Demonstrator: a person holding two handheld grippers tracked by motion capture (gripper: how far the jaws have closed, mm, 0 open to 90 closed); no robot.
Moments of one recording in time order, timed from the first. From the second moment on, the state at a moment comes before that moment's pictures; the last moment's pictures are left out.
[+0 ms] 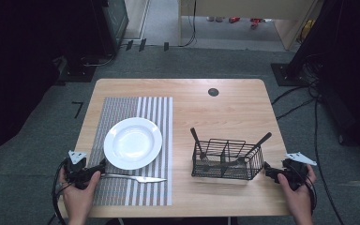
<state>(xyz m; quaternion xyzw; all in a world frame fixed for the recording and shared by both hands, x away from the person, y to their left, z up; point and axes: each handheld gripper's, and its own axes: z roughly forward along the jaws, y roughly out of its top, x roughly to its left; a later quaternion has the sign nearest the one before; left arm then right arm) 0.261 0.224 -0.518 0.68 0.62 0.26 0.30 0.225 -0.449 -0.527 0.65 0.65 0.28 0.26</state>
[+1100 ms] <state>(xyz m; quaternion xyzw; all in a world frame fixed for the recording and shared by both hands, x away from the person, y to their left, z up) 0.251 0.170 -0.450 0.68 0.57 0.26 0.38 0.225 -0.449 -0.527 0.65 0.65 0.28 0.26</state>
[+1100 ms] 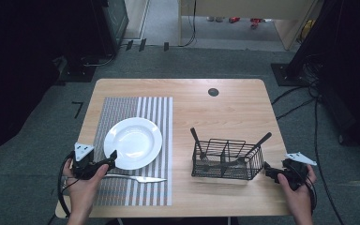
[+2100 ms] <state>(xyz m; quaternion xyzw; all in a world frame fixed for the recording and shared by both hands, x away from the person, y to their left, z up) 0.271 0.069 -0.404 0.73 0.47 0.22 0.45 0.225 -0.449 -0.527 0.65 0.65 0.28 0.26</state>
